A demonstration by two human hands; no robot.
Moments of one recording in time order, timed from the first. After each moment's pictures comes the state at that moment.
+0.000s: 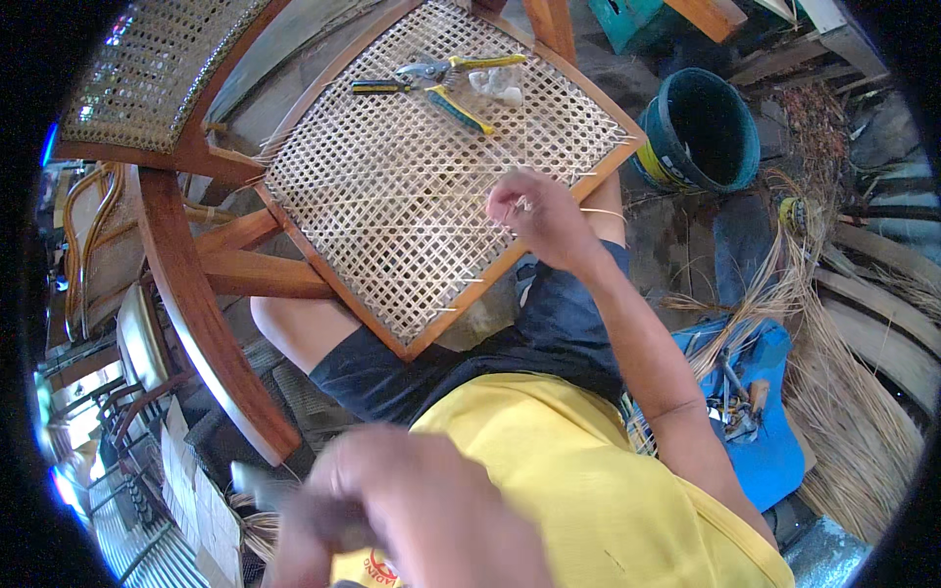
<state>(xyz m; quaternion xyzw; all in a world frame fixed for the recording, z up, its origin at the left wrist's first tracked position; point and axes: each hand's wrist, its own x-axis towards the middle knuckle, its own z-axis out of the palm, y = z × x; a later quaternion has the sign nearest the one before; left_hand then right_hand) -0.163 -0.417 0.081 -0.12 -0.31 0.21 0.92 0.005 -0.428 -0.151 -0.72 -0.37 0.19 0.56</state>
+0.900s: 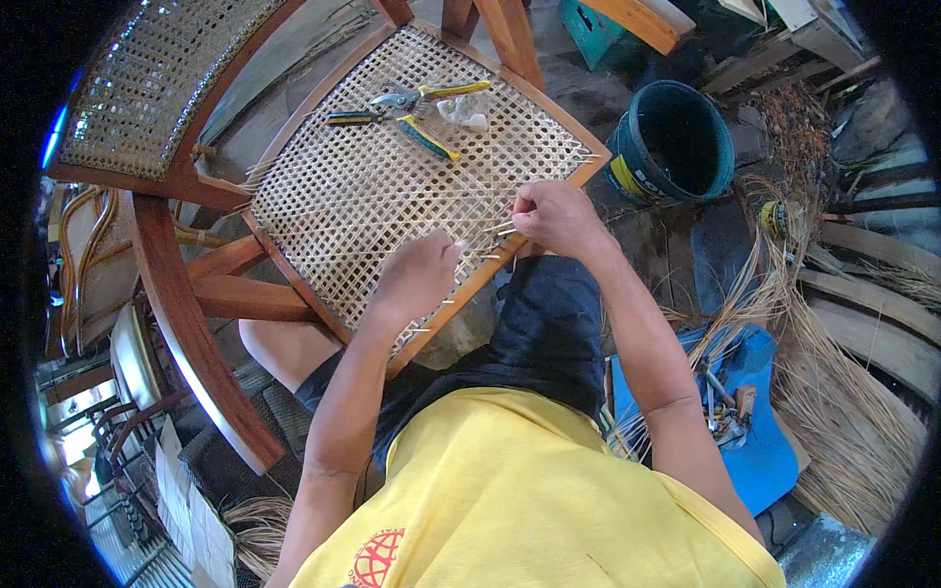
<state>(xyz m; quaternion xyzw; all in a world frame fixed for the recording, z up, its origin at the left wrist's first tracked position) -0.098 -0.281 -0.107 0.93 0.18 -0.20 0.26 0.055 -0.463 -0.136 -0.85 -0.31 0.28 0.32</state>
